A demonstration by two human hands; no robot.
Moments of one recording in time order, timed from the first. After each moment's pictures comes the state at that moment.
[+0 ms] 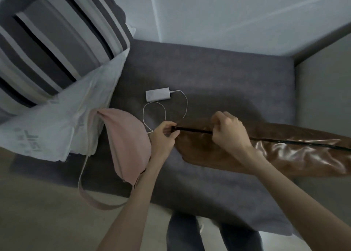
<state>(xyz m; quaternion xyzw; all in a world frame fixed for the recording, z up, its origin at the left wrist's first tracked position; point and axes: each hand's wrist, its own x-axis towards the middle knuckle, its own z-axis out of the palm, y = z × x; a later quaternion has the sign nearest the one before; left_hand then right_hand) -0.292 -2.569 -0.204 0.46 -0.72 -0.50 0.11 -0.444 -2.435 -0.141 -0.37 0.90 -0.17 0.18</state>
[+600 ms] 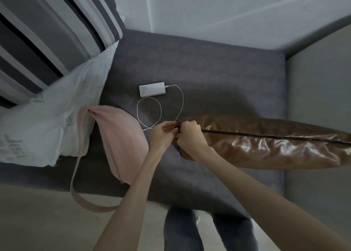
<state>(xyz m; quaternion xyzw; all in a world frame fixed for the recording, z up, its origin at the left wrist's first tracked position) -0.294 -2.599 -0.212 0.50 -0.60 -0.62 0.02 -0.369 -2.523 -0.182 -0.34 0.88 -0.12 0.31</state>
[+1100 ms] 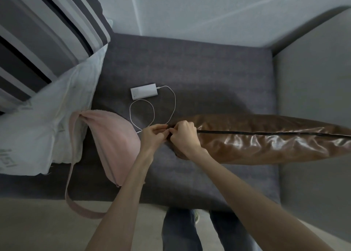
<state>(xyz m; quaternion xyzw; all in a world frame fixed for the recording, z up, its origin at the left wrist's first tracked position) -0.285 -2.598 -0.210 0.50 -0.59 -0.63 0.03 -0.364 -2.516 -0.186 -0.20 0.90 -0.22 0.33</state>
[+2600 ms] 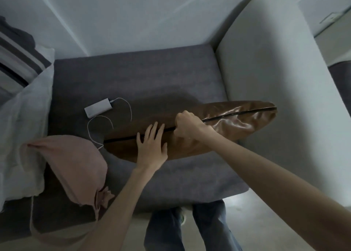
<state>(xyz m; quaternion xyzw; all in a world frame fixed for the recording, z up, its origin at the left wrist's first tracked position) -0.352 -2.423 -0.204 0.19 -0.96 -0.18 -0.10 -0.495 -2.328 -0.139 -0.31 0.88 -0.08 0.34</state>
